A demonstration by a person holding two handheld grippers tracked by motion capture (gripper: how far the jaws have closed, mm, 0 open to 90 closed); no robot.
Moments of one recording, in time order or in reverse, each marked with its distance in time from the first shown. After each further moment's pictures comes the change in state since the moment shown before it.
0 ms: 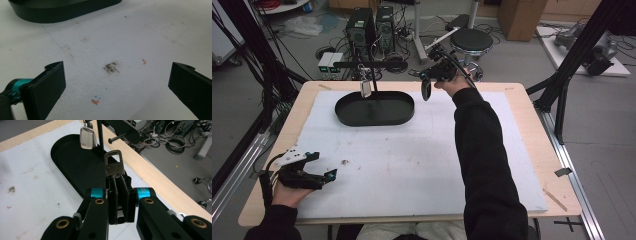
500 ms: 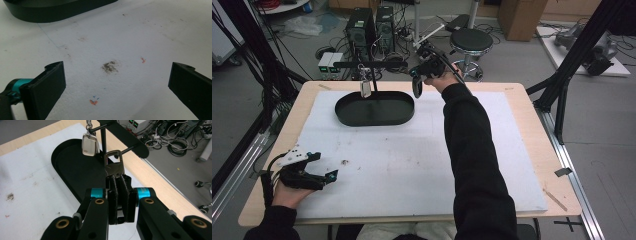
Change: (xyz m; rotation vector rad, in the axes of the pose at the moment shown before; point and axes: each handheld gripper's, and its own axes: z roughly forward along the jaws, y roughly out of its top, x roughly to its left) left arm -0.002 0.000 0.002 0.004 -0.011 0.007; right arm 0.007 0.021 0.022 0.008 0.006 -0.014
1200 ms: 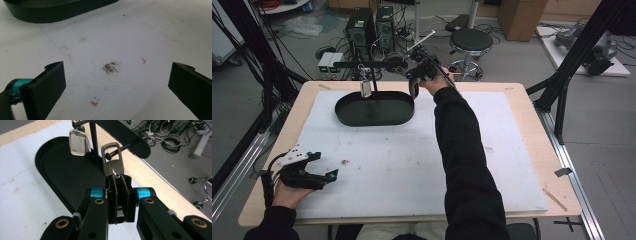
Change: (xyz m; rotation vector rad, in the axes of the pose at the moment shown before) left arm 0.002 0.000 0.001 0.001 -0.002 0.005; right arm -0.002 -0.002 0.036 0.016 -0.058 0.009
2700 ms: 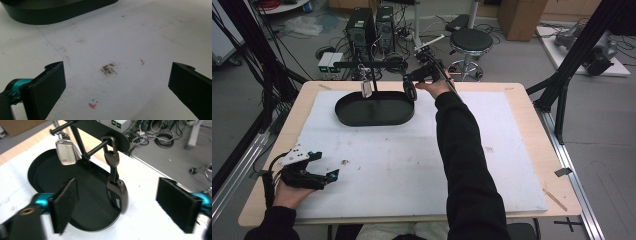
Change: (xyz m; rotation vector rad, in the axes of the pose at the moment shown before) left arm -0.002 0.001 0.002 -0.005 -0.005 0.001; right arm -0.010 -0.016 0.002 -0.058 -0.036 0.177
